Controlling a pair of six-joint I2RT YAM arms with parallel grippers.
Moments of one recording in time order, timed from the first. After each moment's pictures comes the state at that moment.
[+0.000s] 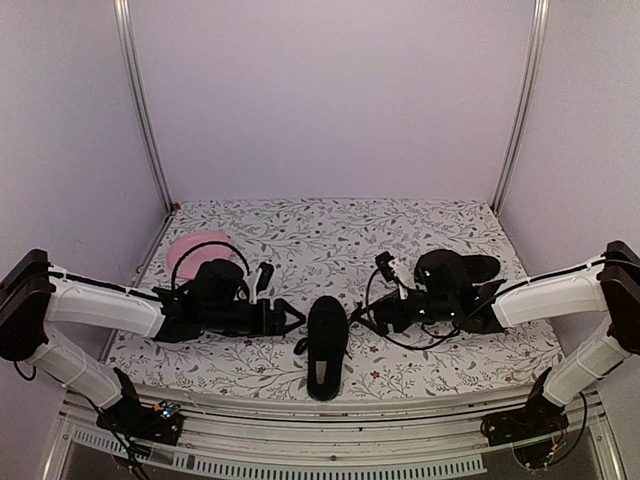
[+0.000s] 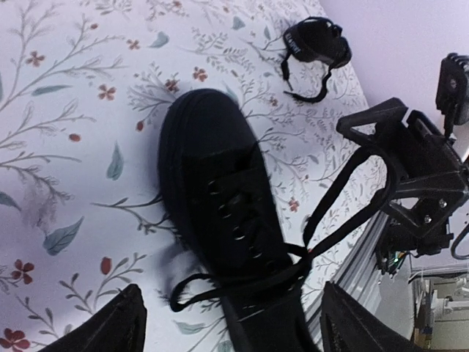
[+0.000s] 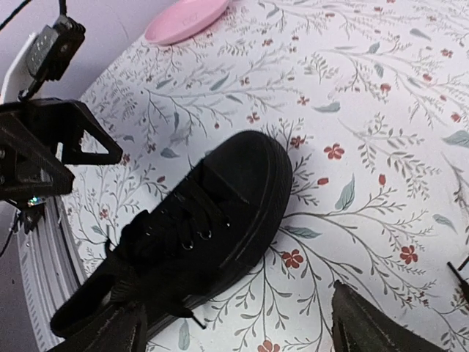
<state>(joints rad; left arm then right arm) -0.85 1.42 0.54 0.27 0.20 -0.79 0.83 1.54 0.66 0.27 -0.22 0.33</state>
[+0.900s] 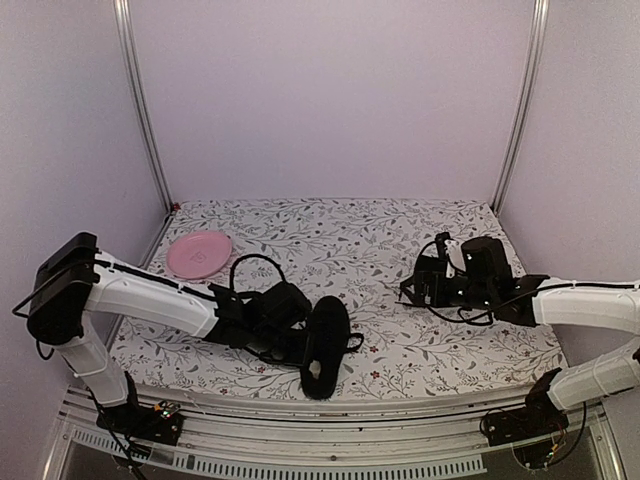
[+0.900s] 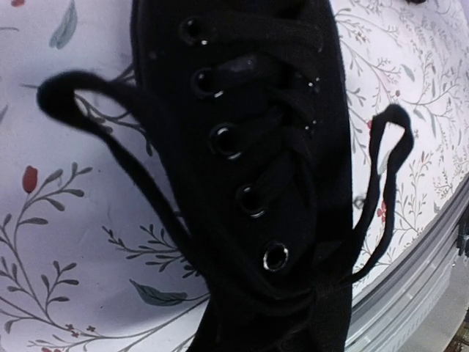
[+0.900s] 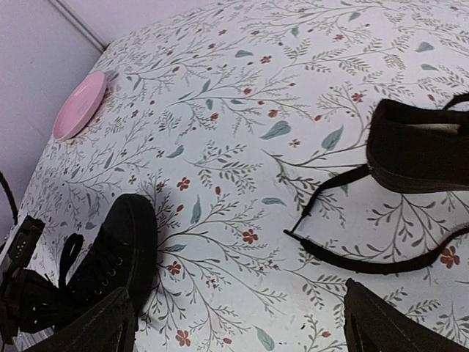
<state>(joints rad) -1.11 1.69 0.90 -0.23 -0.02 -0.89 0.65 1.24 0.58 0.07 -0.03 0.49</state>
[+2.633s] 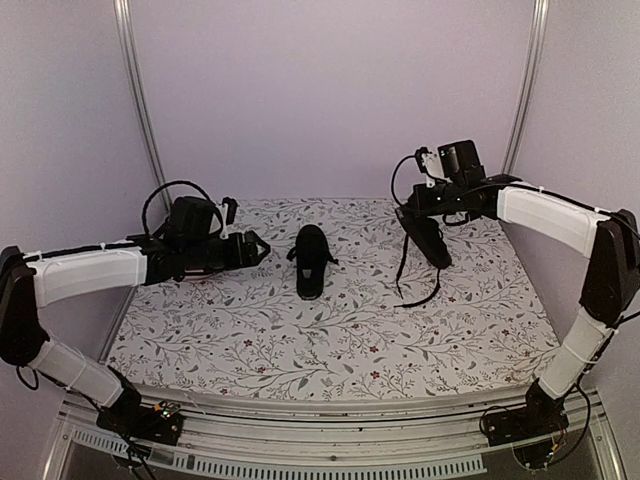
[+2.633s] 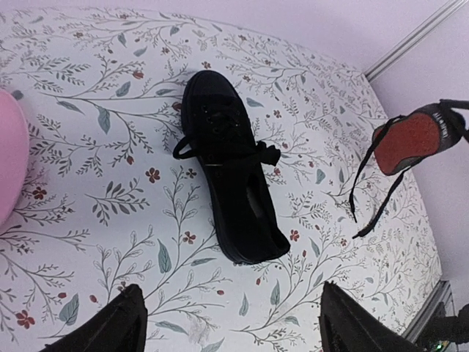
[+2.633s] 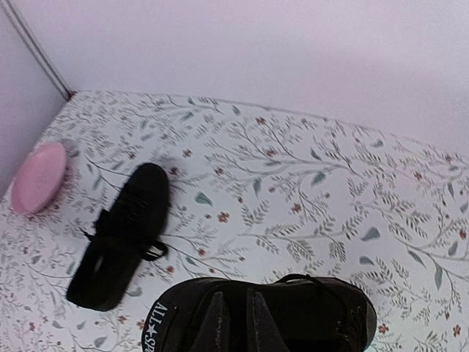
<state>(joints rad) -0.56 1.41 0.89 -0.06 0.05 -0.54 0.46 1.71 1.41 -0.33 0.05 0.16</state>
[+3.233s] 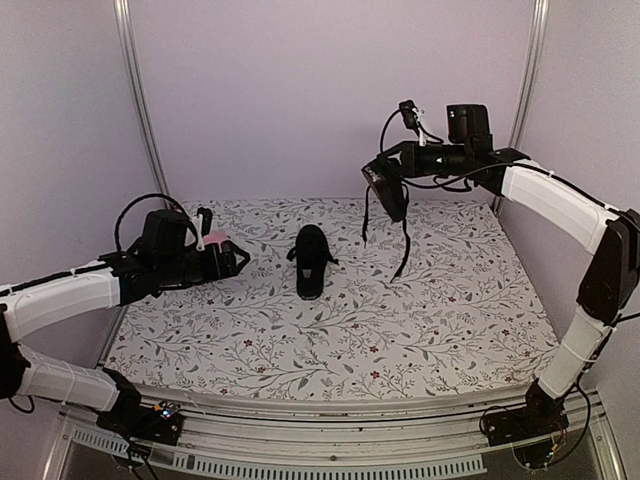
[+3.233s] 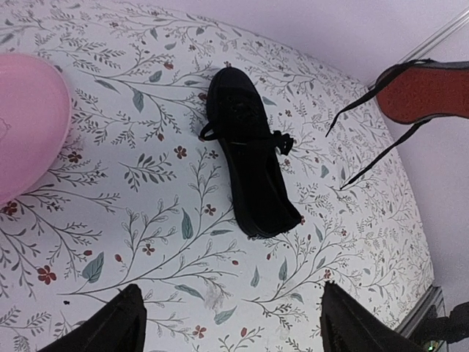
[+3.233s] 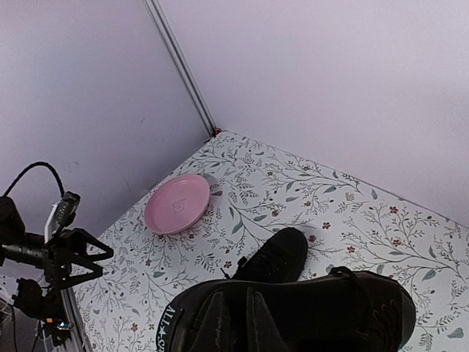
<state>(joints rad) -0.53 1.17 0.73 -0.11 0.05 -0.58 0.46 1.71 1.64 -0.23 -0.44 0.17</state>
